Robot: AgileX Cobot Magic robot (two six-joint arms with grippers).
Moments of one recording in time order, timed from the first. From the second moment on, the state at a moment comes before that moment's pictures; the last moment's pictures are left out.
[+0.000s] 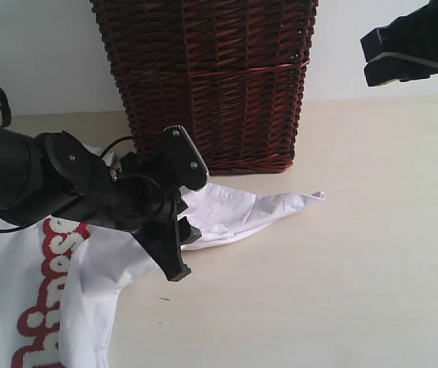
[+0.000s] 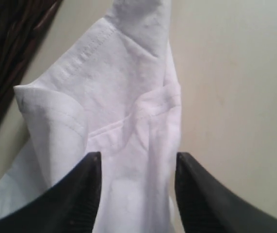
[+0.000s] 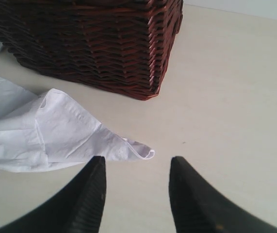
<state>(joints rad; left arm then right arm) -0.66 1.83 -0.94 -0.92 0.12 1.44 0.21 1.36 -1.18 0.21 0.76 -0.19</state>
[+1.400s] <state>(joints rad) -0.80 1.98 -1.00 -0.90 -0.11 1.47 0.21 1.36 -1.18 0.22 0.76 -0.19</state>
